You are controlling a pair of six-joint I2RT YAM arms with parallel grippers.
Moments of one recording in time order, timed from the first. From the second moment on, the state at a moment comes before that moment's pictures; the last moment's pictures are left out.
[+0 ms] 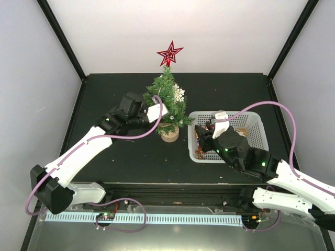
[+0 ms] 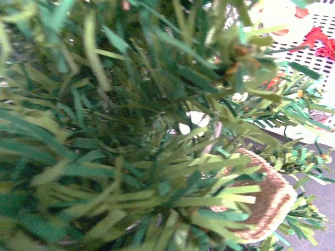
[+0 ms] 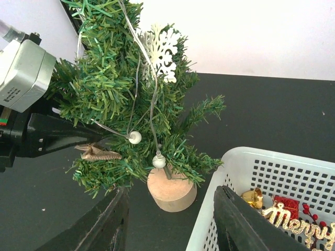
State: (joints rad) left arm -0.61 1.24 1.16 -0.58 0.22 0.44; right arm 1.10 0.82 0.95 -0.49 0.56 0.43
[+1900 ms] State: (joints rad) left arm -0.68 1.22 1.06 -0.47 0.06 0.56; right arm 1.10 0.85 0.92 -0.48 0.52 0.45
